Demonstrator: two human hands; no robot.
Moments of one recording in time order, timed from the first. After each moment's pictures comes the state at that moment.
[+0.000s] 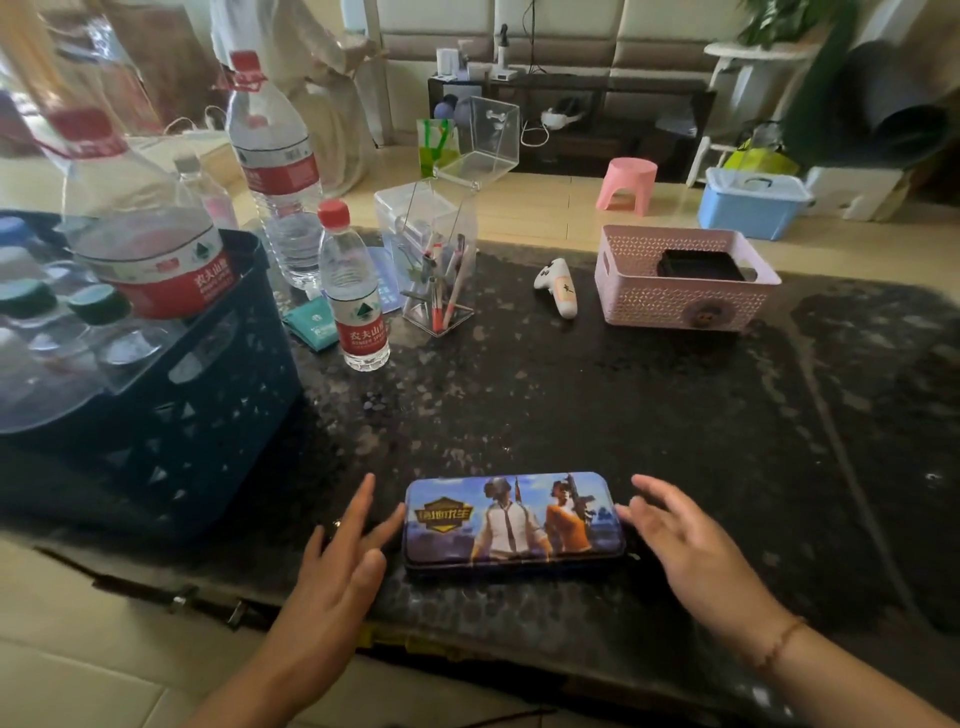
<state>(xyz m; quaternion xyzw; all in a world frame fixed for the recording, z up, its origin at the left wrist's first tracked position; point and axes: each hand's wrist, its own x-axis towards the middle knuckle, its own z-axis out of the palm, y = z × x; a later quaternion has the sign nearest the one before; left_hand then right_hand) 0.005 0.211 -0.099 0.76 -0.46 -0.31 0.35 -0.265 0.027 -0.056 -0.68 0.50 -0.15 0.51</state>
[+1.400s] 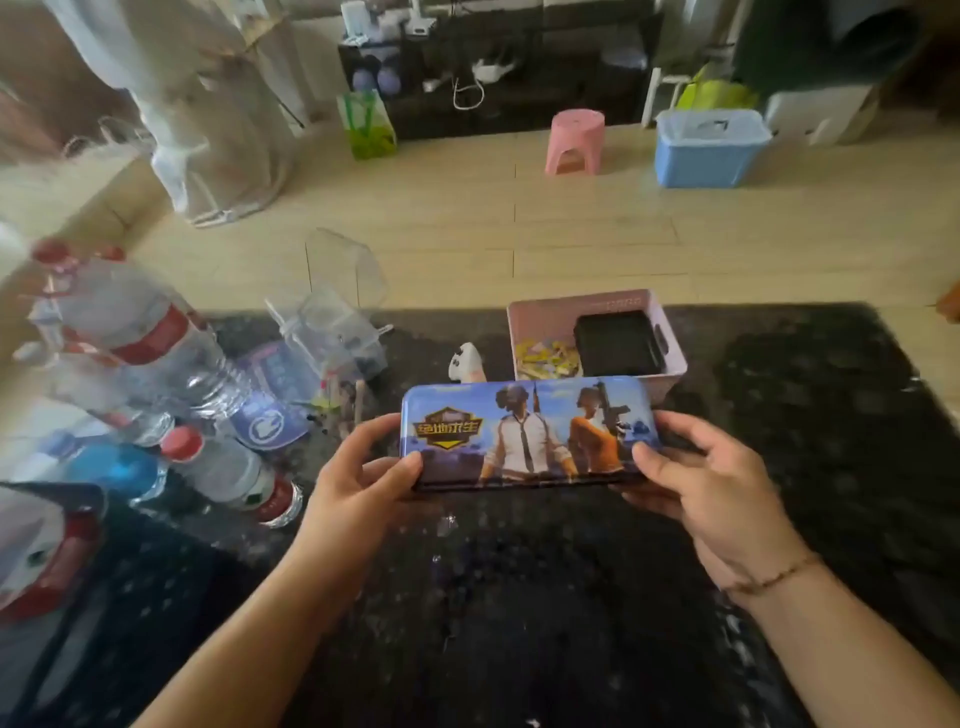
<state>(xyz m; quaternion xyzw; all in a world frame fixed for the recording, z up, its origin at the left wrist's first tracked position) -0.039 -0.060 0.125 0.66 -0.23 -0.44 0.56 -0.274 -0.183 0.110 -0.44 0.53 -0.37 0.63</state>
